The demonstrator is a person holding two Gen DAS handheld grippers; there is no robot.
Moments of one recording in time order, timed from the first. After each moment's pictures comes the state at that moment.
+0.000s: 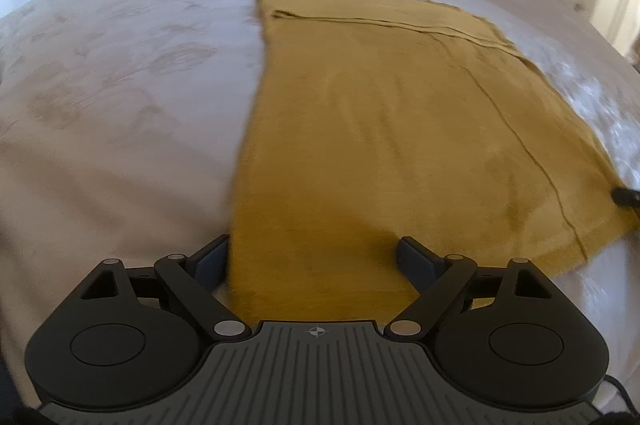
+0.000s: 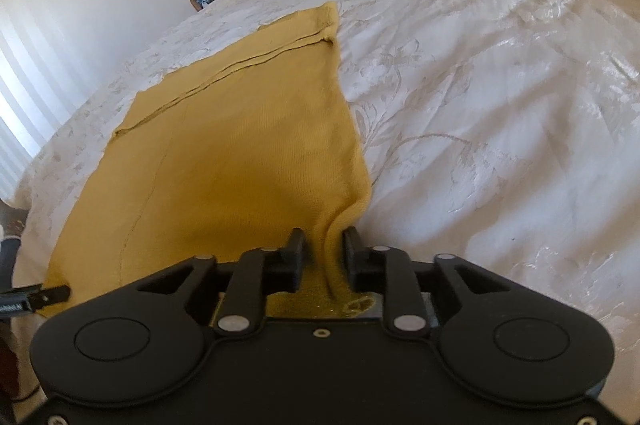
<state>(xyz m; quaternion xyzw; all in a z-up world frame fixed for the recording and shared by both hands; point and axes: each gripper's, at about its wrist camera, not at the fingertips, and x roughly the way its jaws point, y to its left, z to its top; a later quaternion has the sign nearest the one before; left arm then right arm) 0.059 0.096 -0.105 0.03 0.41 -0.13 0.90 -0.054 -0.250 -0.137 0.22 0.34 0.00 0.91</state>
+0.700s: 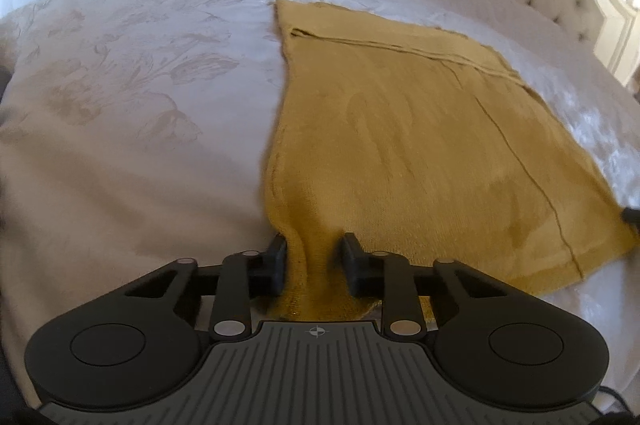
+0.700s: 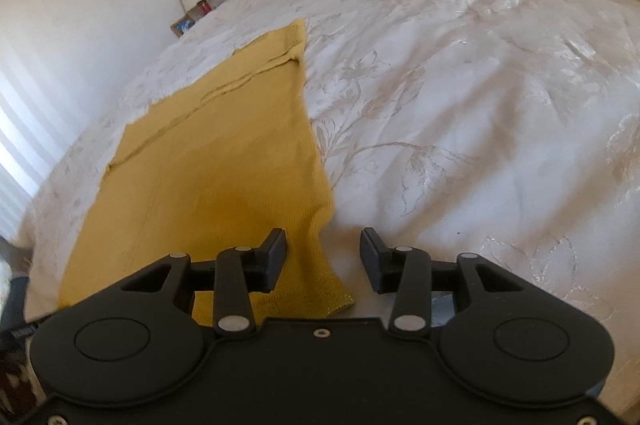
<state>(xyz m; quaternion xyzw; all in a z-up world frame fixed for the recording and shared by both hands) 0.050 0.114 -0.101 -0.02 0.38 -0.11 0.92 -0.067 -0.272 -0.133 0.25 0.33 -0.03 0.91</state>
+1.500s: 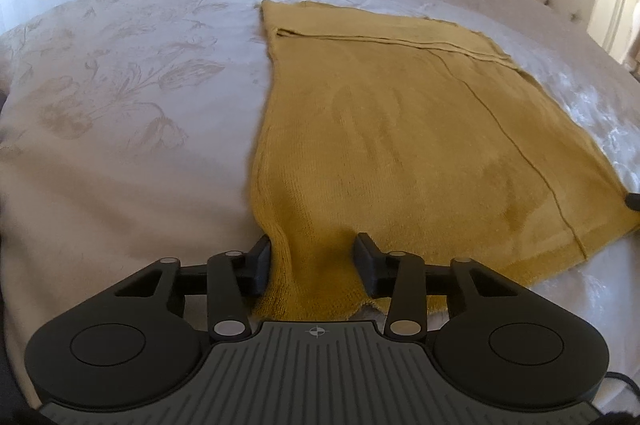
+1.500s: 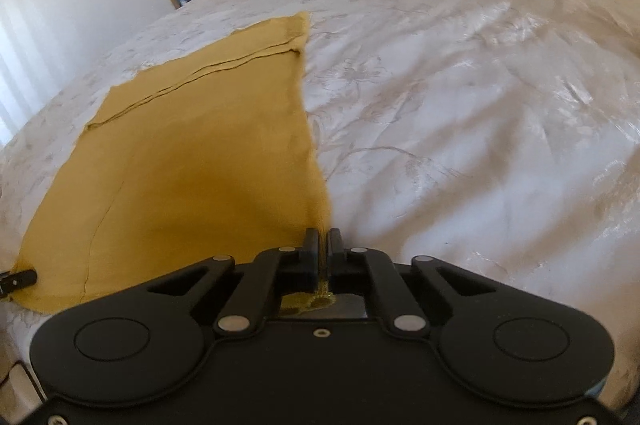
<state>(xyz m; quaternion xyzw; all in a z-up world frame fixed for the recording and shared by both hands) 0.047 0.102 -0.103 0.03 0.38 -0.12 0.92 -0.069 -0.255 -0.128 0.17 0.34 -0.05 0.92</state>
